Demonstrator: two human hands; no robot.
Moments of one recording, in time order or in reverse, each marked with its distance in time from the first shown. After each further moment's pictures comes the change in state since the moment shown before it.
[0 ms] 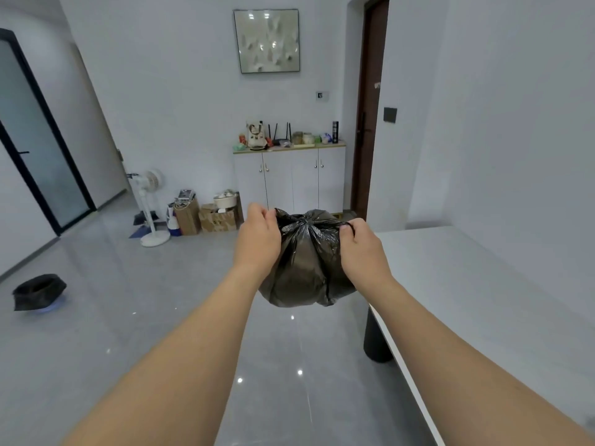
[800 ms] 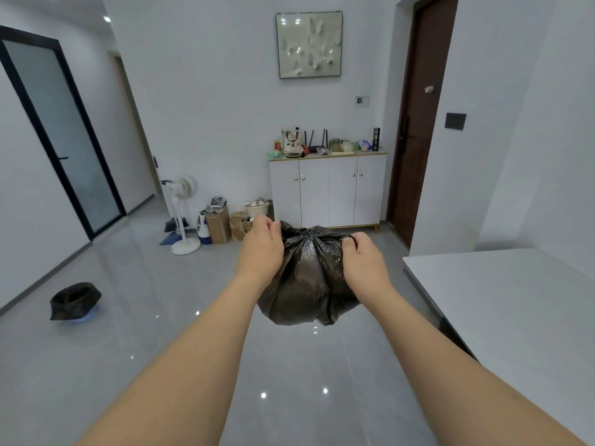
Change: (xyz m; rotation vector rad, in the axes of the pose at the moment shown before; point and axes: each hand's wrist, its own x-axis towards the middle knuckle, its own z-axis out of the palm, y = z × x) left_hand 0.180 -0.190 -0.118 0.063 -0.029 -0.025; right_hand 0.080 -0.083 0.271 0.041 -0.057 0.050
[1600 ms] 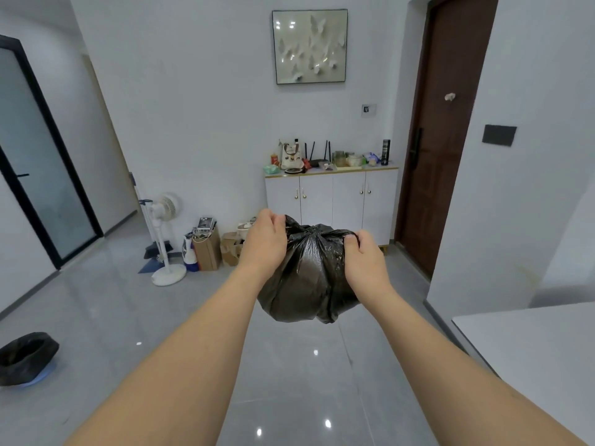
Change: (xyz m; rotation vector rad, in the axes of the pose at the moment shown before) left_hand 0.355 -0.095 0.102 -0.047 -0.060 0.042; right_hand 0.329 0.011 0.177 0.081 0.078 0.001
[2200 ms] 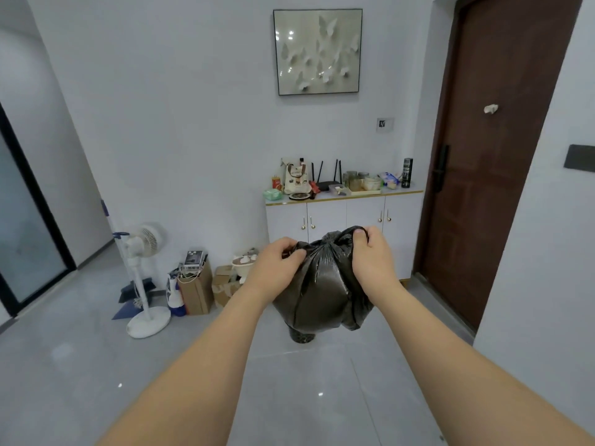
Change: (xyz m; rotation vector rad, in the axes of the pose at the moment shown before) left_hand 0.377 -0.162 0.104 -0.153 -0.278 0.017; right_hand 0.374 0.027 0.214 0.022 0.066 -0.002
